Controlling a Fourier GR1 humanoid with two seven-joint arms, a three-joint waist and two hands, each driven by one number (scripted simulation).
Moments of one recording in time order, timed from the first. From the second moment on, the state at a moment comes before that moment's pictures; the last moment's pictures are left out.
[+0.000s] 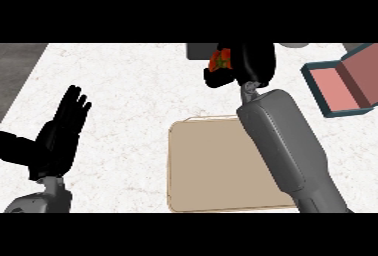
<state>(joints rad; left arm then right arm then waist) -0.10 0.10 0.08 -1.69 0.10 0.09 0.25 -0.87 -0.04 0.14 -1.18 1.12 -0.11 0.57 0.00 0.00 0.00</state>
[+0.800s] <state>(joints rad) -0.11 0.10 0.08 -1.67 0.10 0.08 0.22 -0.90 -0.30 -0.14 -1.07 1.07 -0.15 0.52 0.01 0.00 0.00</state>
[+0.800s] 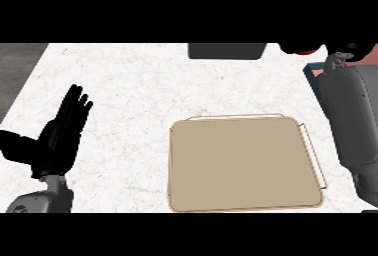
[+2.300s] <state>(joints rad) -0.15 0.10 0.07 -1.65 0.10 0.06 0.22 -0.95 -0.61 -0.35 -0.32 1.04 -0.39 0.03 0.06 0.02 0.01</state>
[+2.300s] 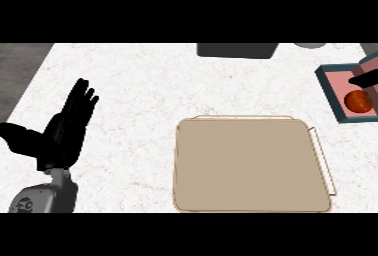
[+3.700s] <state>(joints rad) -0.12 0.09 0.07 -1.69 0.09 0.09 0.24 -0.86 -0.73 -0.90 -0.31 0.32 -0.22 -0.52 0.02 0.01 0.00</state>
